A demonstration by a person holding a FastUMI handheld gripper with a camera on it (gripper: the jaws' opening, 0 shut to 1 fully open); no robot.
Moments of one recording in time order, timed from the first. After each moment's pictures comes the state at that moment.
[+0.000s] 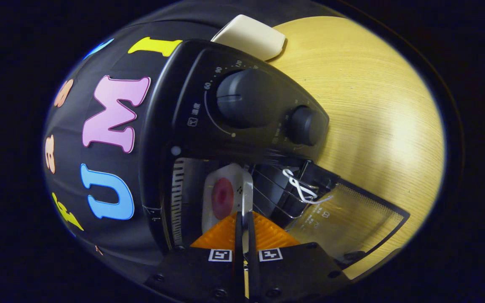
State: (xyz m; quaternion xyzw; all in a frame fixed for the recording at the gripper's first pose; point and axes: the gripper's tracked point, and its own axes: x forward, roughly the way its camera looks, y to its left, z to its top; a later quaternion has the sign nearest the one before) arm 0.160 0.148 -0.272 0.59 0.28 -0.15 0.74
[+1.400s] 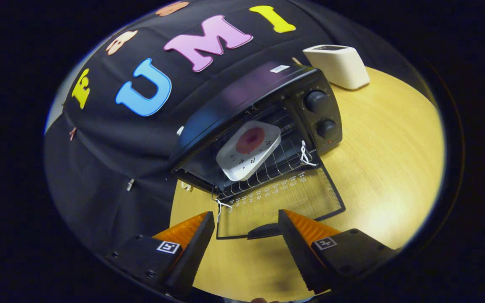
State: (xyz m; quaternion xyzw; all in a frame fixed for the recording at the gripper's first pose) arm 0.023 0.186 -0.226 0.29 0.35 0.06 0.89
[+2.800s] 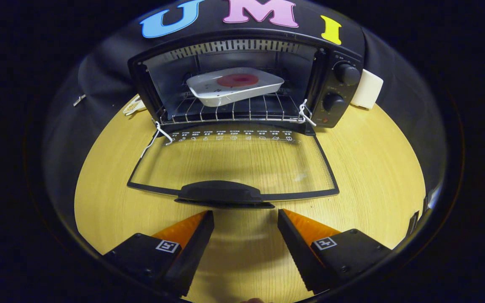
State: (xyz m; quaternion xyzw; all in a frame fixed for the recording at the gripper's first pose) arm -0.012 0.183 -0.347 0.03 0.46 -0.01 0.89
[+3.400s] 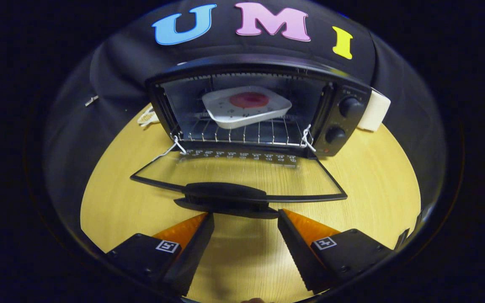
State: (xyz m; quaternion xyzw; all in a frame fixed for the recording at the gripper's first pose) arm -0.006 0.189 -0.291 0.03 0.40 0.04 0.91
